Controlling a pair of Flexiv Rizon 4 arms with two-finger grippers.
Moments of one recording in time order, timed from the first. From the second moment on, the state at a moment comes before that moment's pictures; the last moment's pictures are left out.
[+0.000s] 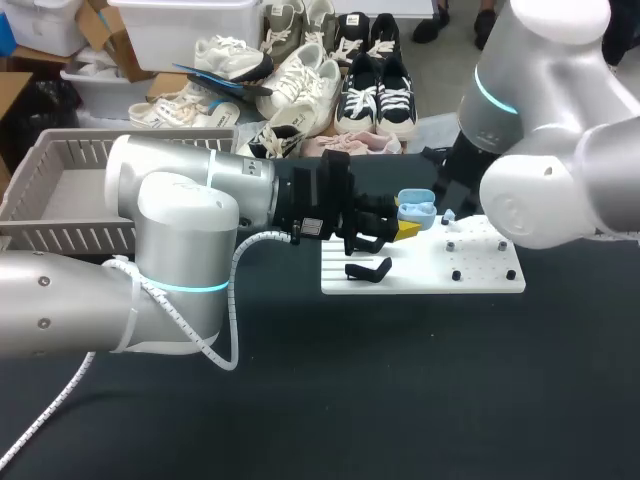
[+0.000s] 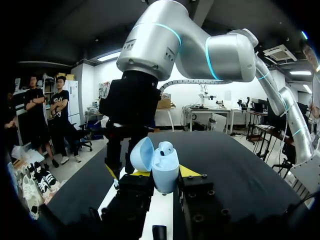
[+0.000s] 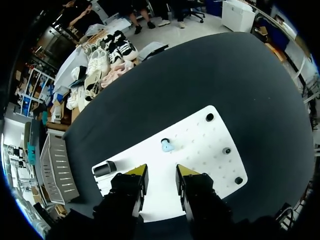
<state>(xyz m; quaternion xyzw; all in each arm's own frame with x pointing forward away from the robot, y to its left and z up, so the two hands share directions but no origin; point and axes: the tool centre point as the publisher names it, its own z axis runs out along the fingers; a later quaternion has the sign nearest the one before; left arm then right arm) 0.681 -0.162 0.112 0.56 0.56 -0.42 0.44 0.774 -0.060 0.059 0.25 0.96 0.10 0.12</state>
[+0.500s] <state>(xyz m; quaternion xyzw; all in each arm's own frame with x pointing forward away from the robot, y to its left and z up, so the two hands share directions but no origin) 0.681 -0.162 0.112 0.56 0.56 -0.42 0.44 0.774 -0.069 0.042 0.27 0.95 0.11 0.12</state>
